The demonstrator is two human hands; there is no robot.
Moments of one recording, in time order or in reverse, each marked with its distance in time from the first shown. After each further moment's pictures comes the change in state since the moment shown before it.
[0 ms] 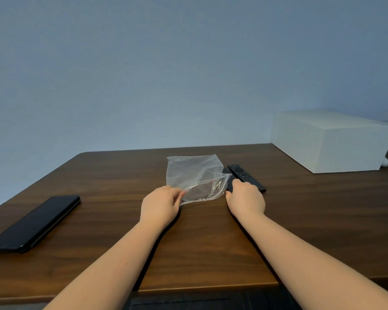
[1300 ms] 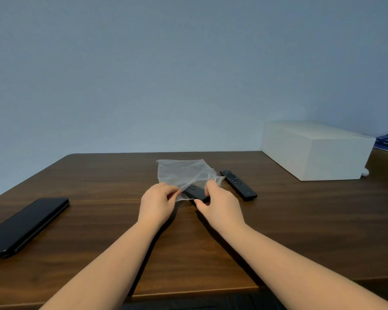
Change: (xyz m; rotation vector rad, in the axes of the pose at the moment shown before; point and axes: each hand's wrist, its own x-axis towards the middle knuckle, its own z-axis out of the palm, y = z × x) left_hand 0.009 0.007 0.002 -0.271 0.191 -0.023; right_hand -0.042 -0.038 -0.028 0.207 -0.021 -0.261
